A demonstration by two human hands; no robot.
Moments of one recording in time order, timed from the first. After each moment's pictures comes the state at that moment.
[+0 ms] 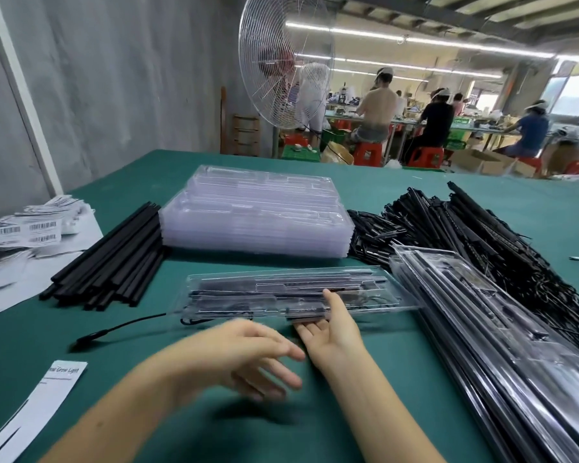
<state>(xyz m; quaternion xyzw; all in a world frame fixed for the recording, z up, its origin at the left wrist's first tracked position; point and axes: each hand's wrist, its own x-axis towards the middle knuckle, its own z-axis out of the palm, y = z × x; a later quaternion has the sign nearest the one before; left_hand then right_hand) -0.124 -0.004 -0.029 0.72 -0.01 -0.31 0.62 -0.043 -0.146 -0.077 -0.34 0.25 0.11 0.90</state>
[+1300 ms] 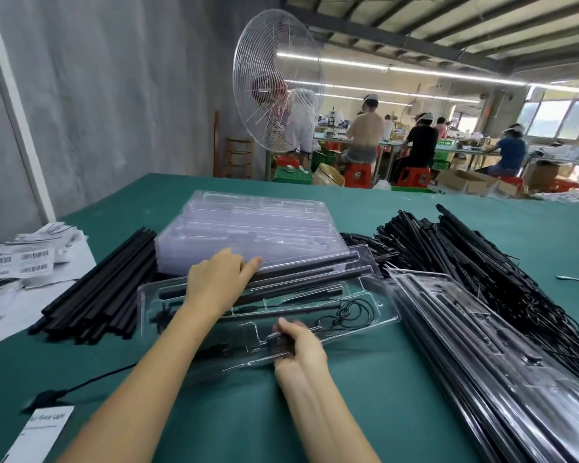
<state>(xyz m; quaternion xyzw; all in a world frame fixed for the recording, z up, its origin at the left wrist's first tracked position) 0.022 0.029 -0.039 0.96 0.01 0.25 0.10 -0.043 -0.104 -0.065 -0.30 0.28 0.08 0.91</state>
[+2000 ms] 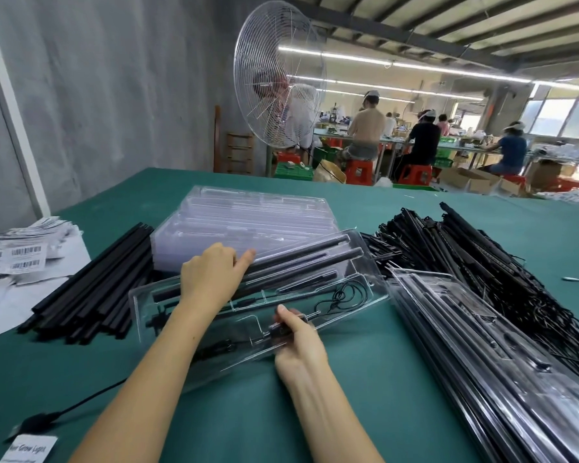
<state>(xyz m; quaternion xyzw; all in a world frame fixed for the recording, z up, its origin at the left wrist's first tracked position) 0.025 0.028 -0.039 0.95 0.06 0.27 0.14 -0.027 -0.106 -0.074 -0.31 0.21 0.09 0.92</state>
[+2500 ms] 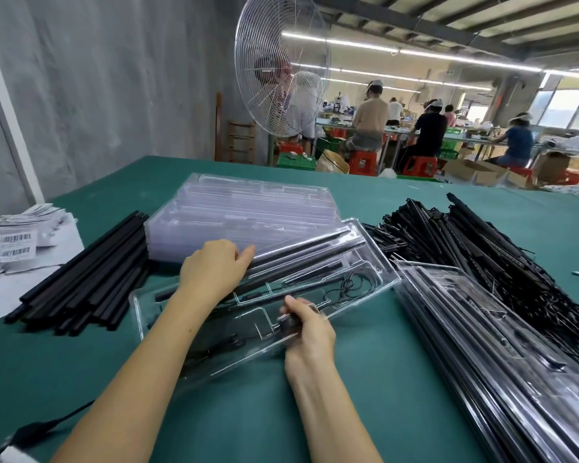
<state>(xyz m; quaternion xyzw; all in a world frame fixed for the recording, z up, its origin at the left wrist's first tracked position) 0.032 0.025 -0.039 0.96 0.06 0.20 0.16 -0.019 -0.113 -0.076 -0.35 0.19 0.02 0.92</state>
